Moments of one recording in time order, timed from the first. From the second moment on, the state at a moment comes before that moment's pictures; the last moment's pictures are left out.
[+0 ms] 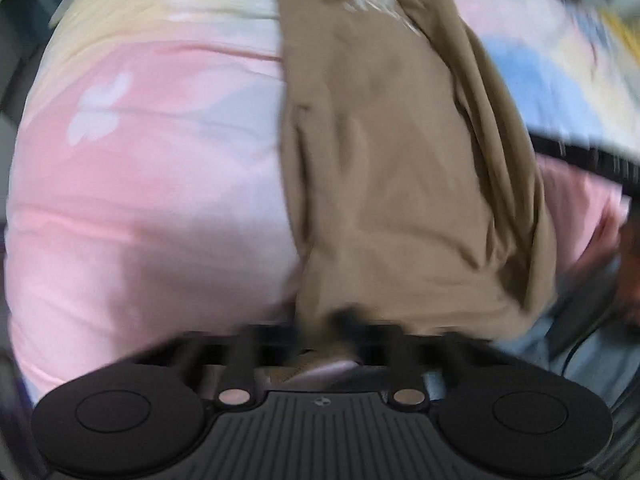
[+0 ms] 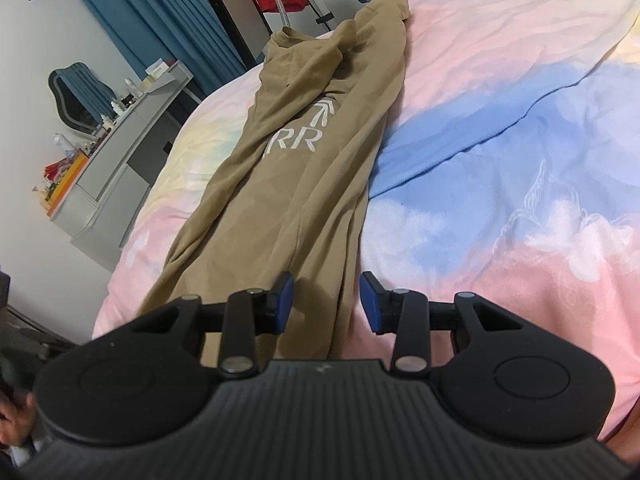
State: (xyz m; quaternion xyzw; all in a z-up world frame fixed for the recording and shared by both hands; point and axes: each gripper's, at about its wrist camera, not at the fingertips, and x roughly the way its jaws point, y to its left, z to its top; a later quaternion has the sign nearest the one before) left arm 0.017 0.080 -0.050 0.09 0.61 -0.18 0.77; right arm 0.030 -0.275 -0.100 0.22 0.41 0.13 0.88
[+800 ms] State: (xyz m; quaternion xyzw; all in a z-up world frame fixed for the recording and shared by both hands) left arm -0.014 0.037 -0.018 0.04 0.51 -0.31 0.80; right arm 0.026 -0.279 -0.112 0.25 0.44 0.14 0.85
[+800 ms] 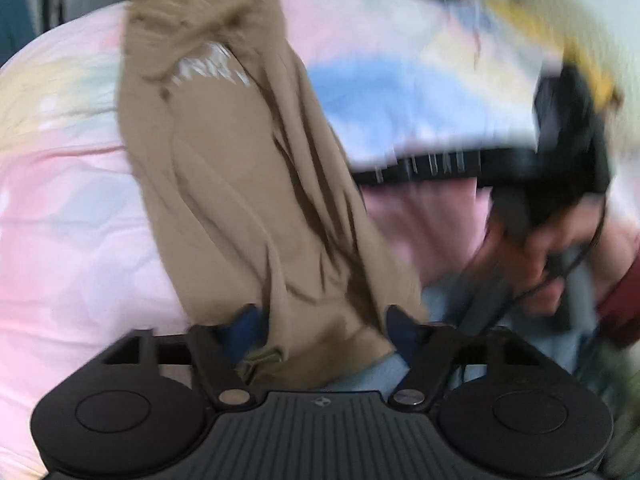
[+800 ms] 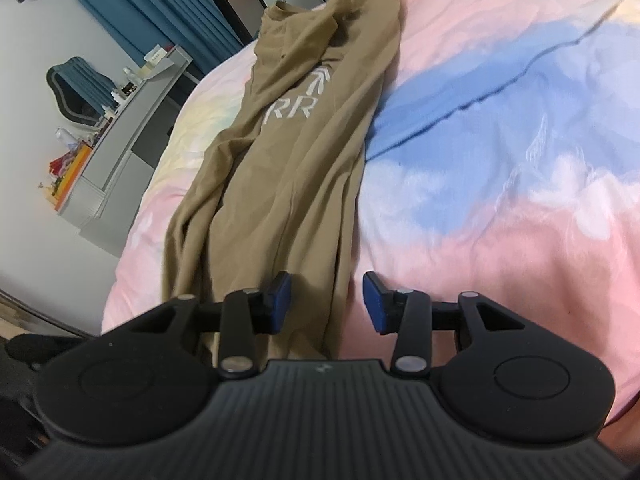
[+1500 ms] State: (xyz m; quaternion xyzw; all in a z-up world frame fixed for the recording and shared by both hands) left arm 0.037 0.092 -0.072 -0.10 0.59 -0.28 0.75; right arm 0.005 -0.242 -0.136 0.26 0.54 0.19 0.78
